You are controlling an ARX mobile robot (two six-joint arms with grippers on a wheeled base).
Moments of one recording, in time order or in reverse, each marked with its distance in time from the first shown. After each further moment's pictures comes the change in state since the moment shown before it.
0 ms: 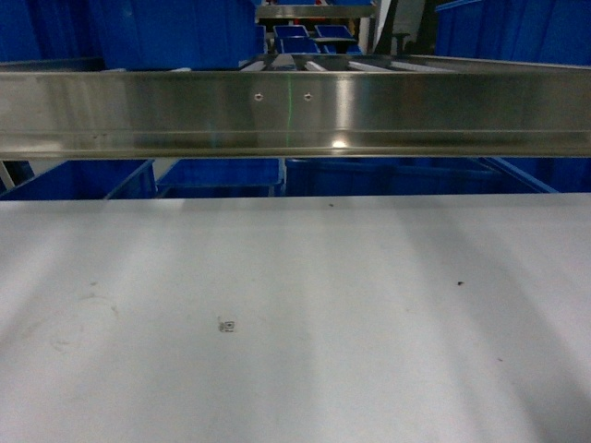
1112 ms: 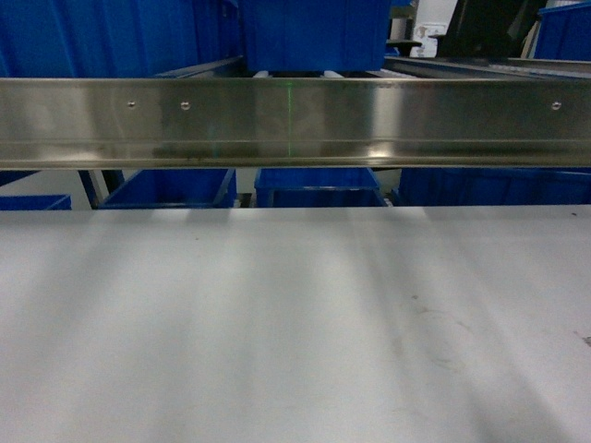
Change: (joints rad) left arm 0.000 0.000 0.000 0.000 0.000 0.000; right arm 0.006 0.000 -0.002 -0.002 -0.003 -0.007
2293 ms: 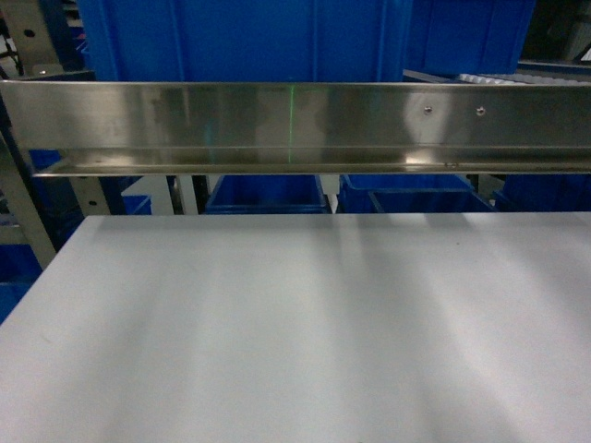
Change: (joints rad) left arm -0.003 0.000 0.000 0.000 -0.001 0.000; right arm 0.000 0.003 -0.001 0.001 -0.002 0.000
